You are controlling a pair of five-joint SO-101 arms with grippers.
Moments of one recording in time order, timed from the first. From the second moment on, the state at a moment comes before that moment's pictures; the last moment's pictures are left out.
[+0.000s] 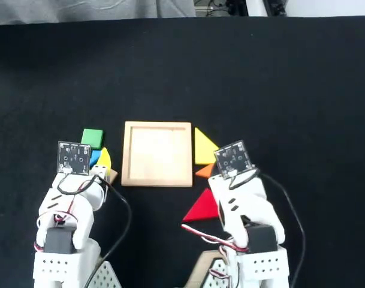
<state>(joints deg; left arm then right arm) -2.0 -103.3 96.3 45.2 -4.4 -5.4 -103.3 95.2 52.7 17.1</state>
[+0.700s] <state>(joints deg) -1.9 -103.3 96.3 45.2 -4.4 -15.1 -26.1 45.2 54.4 17.1</state>
